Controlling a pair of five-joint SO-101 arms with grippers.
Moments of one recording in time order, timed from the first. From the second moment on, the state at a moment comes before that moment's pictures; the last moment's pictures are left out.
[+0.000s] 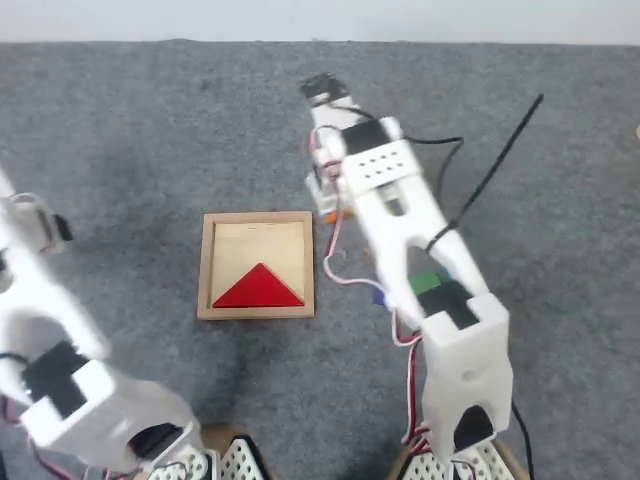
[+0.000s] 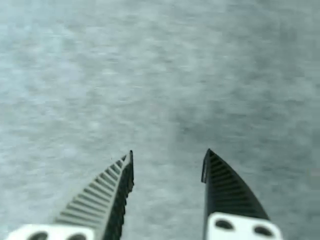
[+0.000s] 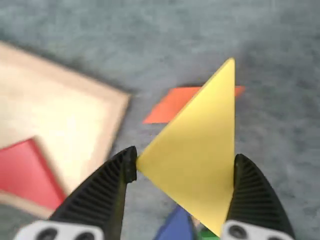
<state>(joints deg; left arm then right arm) -50.3 6.3 11.4 61.9 -12.2 -30.2 28.0 -24.4 80.3 0.5</state>
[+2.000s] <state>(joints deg) -52.7 24.3 -5.8 71.6 -19.1 -45.9 33.9 -18.3 66.7 -34.3</state>
